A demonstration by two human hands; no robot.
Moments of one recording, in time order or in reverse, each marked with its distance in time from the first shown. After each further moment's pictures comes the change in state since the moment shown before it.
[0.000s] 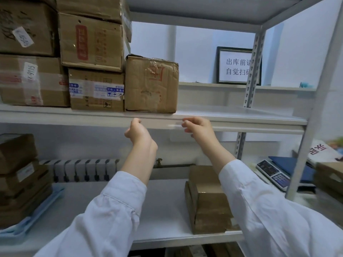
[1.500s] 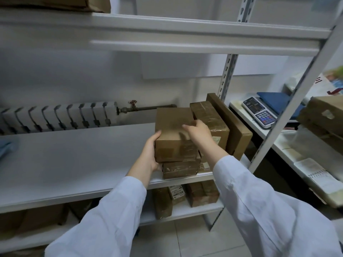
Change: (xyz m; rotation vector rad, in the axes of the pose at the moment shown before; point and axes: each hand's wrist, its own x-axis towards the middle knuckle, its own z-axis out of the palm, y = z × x) left_hand 0.026 -0.261 -0.023 0.560 -0.268 -0.717; right_hand -0.017 0.230 -0.070 -0.350 -0.025 0.635
